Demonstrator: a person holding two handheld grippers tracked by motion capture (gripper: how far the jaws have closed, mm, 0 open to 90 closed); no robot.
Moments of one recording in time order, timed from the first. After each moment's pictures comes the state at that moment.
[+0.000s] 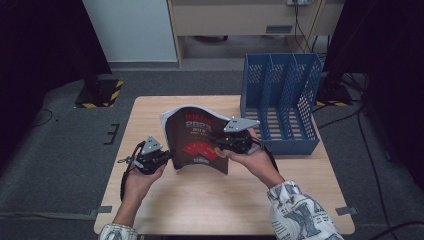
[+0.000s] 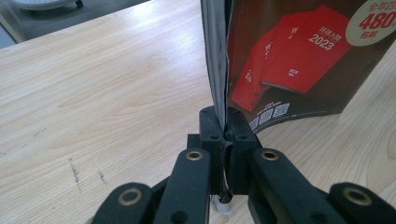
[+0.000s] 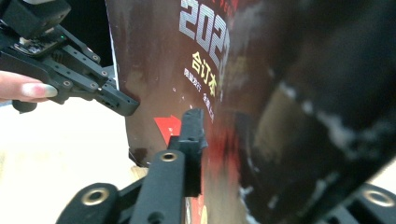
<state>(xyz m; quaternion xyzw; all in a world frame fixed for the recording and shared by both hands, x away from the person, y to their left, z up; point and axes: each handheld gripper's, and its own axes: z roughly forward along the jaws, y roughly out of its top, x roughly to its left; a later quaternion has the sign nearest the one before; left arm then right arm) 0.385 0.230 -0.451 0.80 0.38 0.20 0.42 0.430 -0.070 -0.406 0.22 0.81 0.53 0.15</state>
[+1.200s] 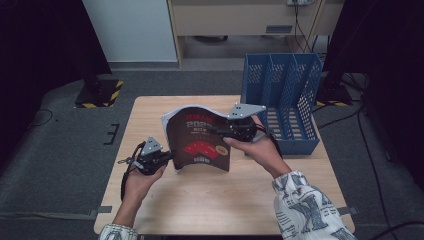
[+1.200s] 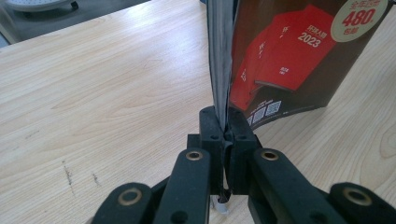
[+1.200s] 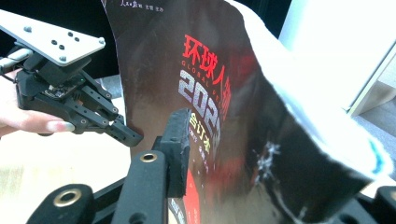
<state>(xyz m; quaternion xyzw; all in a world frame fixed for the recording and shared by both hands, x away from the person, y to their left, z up) 0.384 0.230 -0.452 0.80 0.38 0.19 0.43 0.437 -0.076 -0.360 0.19 0.81 0.54 0.15</state>
